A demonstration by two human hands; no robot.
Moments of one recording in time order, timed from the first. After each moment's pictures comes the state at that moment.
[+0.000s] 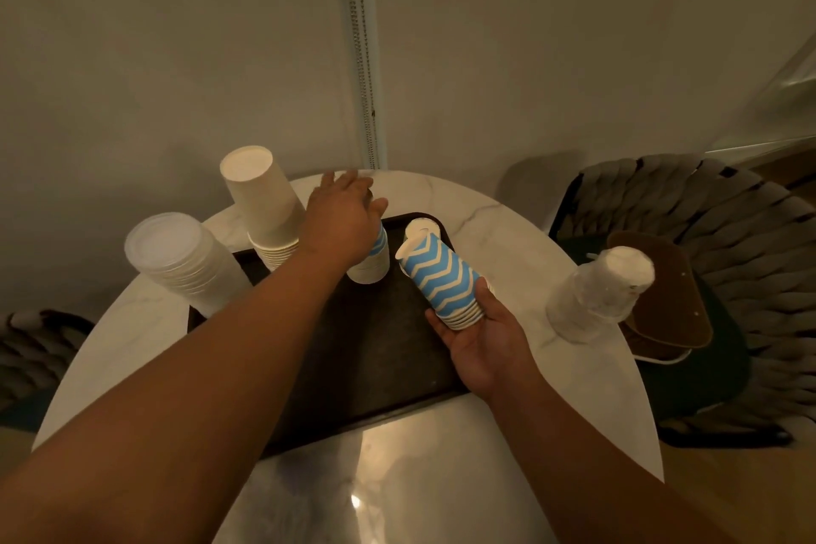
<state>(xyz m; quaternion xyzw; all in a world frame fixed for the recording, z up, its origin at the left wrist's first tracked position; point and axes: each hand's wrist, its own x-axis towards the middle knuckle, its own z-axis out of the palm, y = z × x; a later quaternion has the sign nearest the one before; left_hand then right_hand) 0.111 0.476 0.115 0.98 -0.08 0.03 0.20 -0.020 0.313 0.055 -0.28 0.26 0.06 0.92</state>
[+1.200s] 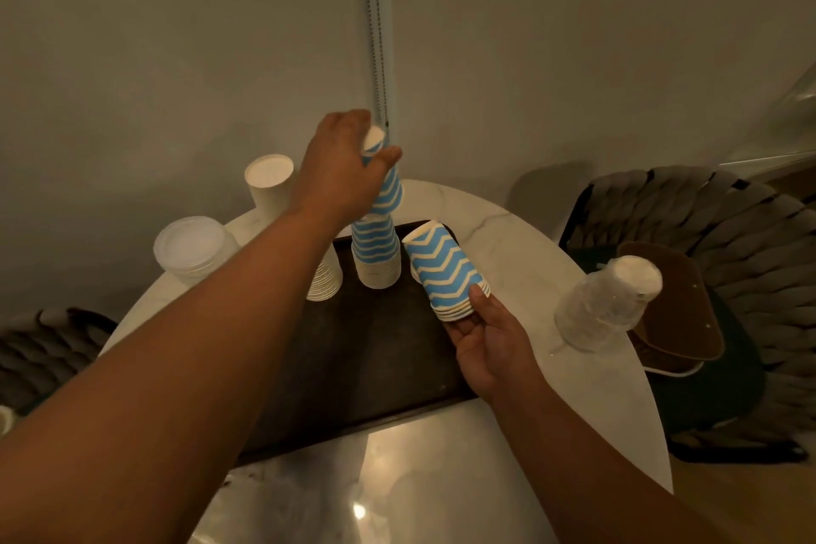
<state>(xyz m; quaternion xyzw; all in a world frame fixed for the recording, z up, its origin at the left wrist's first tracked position) 0.107 0.481 0.198 0.94 -0.08 0.15 0.30 -0.023 0.324 0.072 -0.29 0.20 0.04 0.94</state>
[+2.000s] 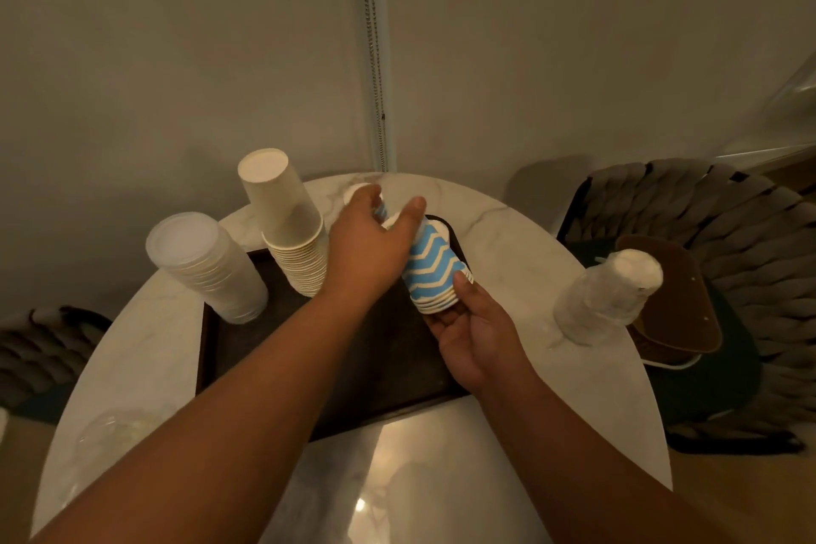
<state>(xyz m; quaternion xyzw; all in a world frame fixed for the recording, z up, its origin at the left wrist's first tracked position) 0.050 0.454 0.140 0.86 0.05 0.05 0.50 -0.020 0.338 0.082 -0.29 0.18 0.07 0.94</state>
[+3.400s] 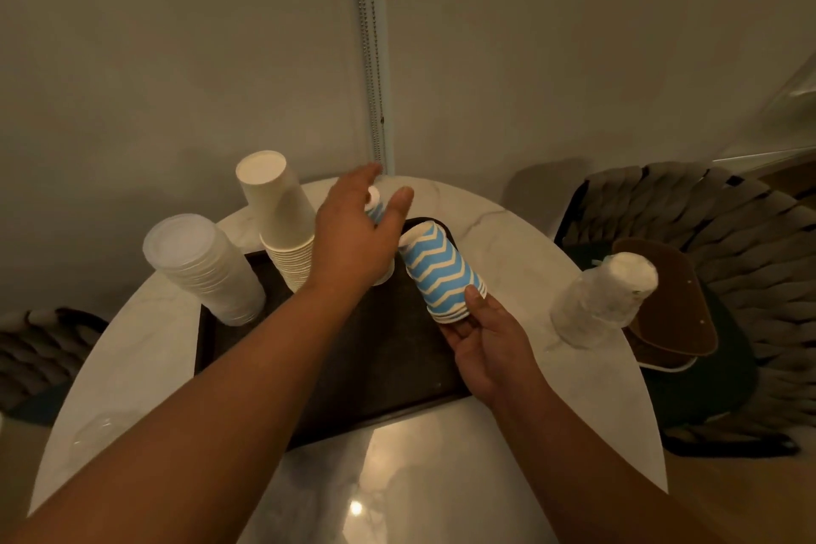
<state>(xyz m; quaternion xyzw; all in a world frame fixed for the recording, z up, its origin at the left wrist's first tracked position) 0.057 0.464 0.148 0.88 -0.03 0.15 0.45 -0.029 0.324 0.078 -0.33 0.21 0.04 0.92</state>
